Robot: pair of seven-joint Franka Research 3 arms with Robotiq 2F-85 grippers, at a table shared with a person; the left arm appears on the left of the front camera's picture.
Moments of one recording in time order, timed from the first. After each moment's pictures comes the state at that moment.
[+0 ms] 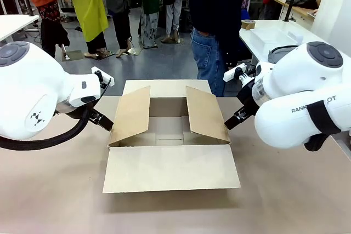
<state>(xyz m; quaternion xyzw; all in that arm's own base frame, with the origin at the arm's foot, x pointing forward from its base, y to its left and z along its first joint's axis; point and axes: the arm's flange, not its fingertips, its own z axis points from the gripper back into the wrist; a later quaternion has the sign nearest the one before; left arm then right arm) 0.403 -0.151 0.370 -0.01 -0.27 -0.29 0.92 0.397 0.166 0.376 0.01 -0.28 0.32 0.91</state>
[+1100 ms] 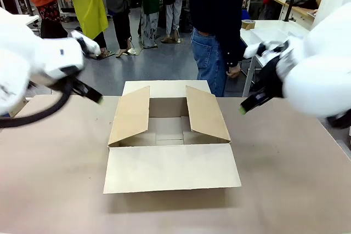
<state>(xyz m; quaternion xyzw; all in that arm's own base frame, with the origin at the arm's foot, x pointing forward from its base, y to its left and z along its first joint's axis) 0.373 -0.120 0.497 -0.01 -0.35 -0.27 0.90 0.355 0.116 0.484 0.09 -0.26 0.24 0.93</state>
